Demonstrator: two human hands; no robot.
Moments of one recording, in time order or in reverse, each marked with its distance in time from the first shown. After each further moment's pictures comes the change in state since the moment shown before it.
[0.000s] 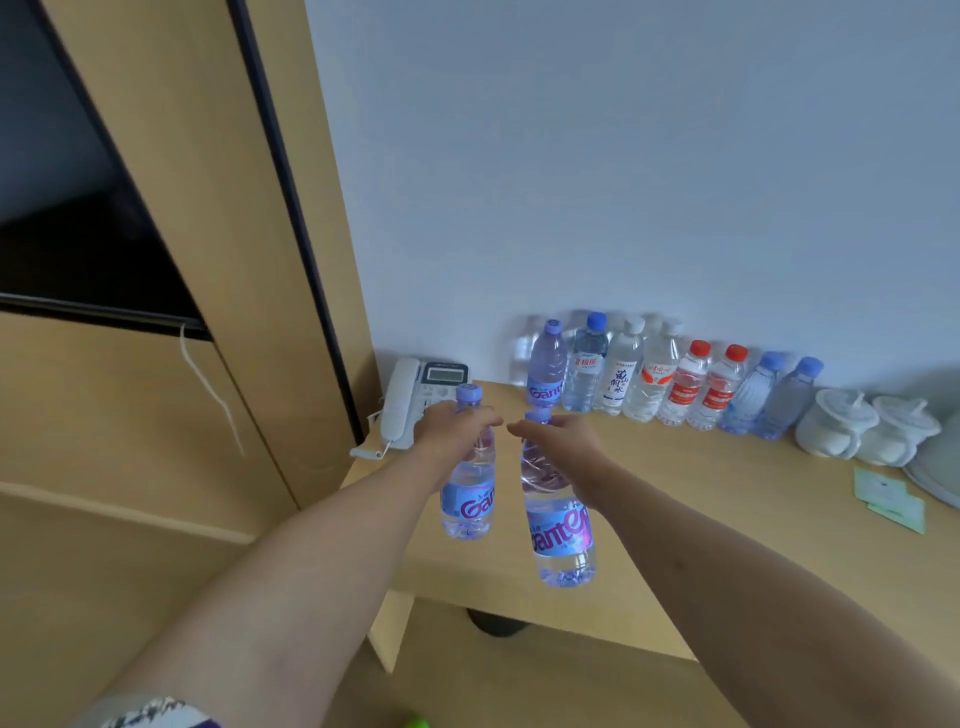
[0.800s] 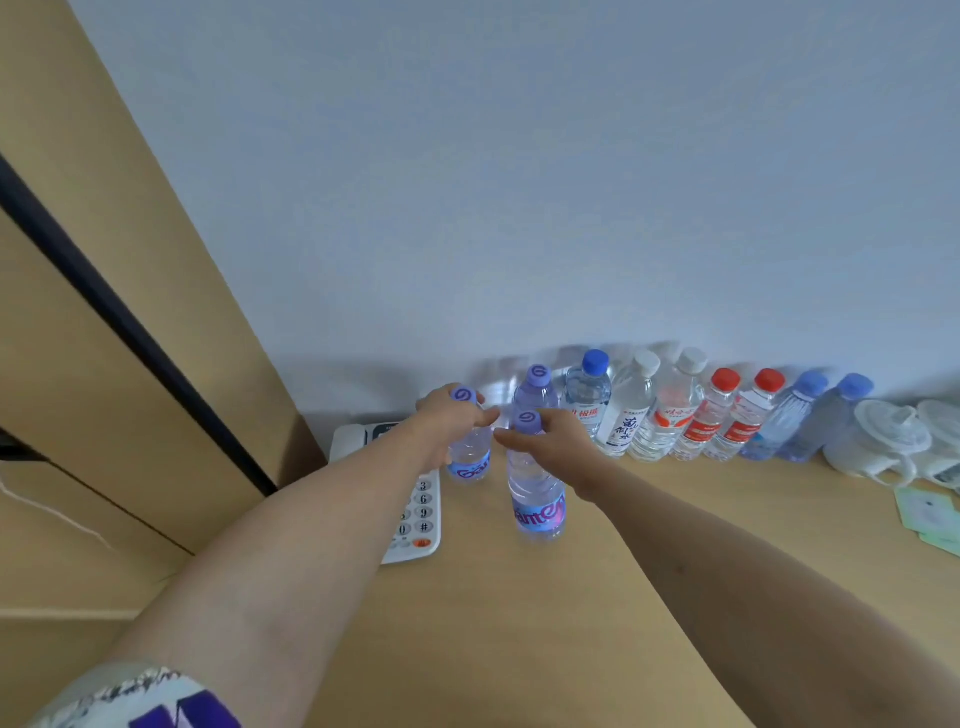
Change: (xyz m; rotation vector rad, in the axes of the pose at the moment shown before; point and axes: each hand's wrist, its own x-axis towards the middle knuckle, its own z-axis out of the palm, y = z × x) left_hand 0.223 0.075 0.052 0.206 -0.227 -0.077; right_hand 0.186 -0.031 -0.013 -0.214 0.005 -0.077
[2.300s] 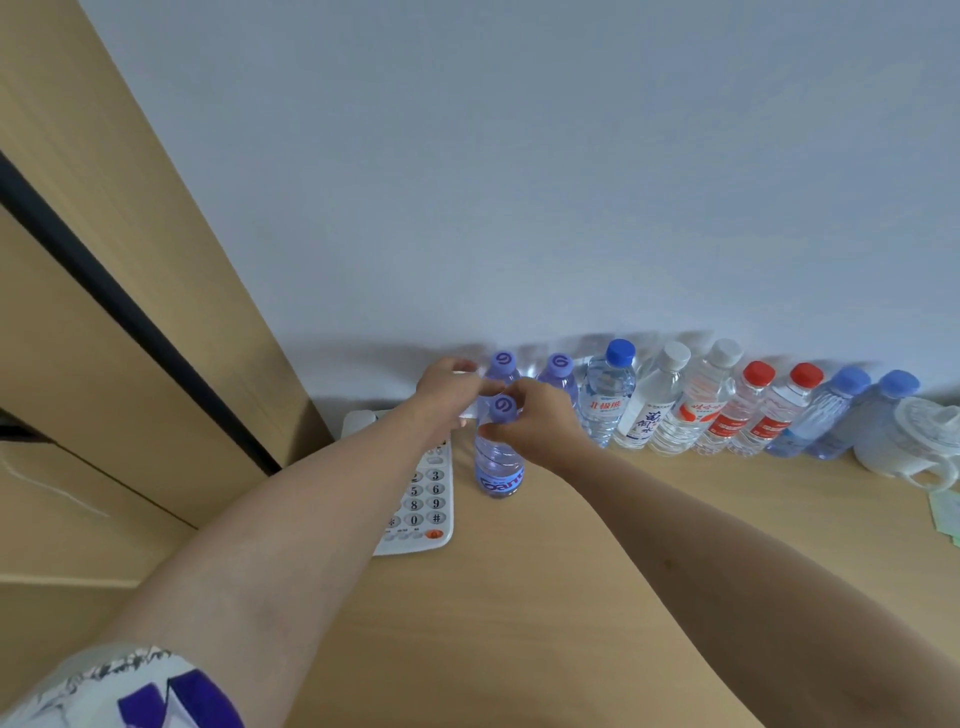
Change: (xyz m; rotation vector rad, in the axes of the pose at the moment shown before) left_hand 0.030 -0.002 -0.018 -0.158 0.064 0.007; right_hand 0.019 -0.030 0.034 -0.356 0.041 -0.161
